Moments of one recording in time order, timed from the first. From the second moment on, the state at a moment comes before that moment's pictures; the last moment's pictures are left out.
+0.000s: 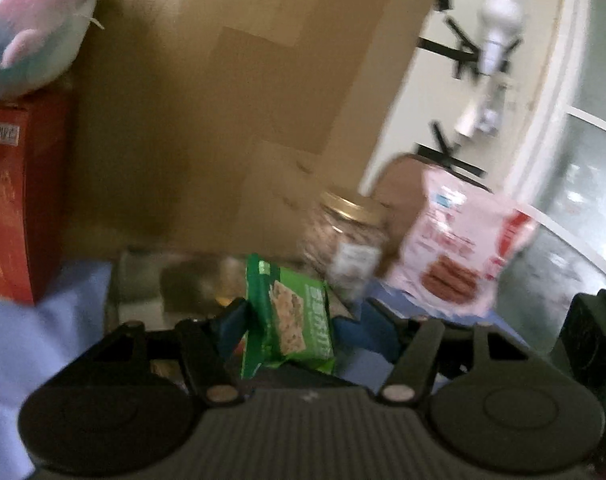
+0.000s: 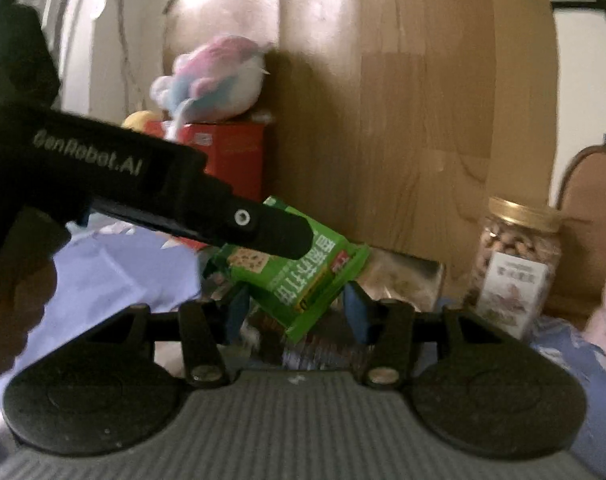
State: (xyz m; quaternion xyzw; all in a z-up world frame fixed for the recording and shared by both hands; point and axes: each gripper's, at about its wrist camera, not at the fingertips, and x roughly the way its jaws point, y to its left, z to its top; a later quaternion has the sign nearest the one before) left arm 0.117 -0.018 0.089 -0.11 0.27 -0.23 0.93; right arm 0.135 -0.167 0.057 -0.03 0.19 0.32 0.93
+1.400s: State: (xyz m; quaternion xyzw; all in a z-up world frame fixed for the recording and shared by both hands) left arm -0.031 0.036 -0.001 -0.19 0.37 -0.28 0.86; right arm -0.021 -0.191 0.004 -0.03 0.31 0.36 0.88
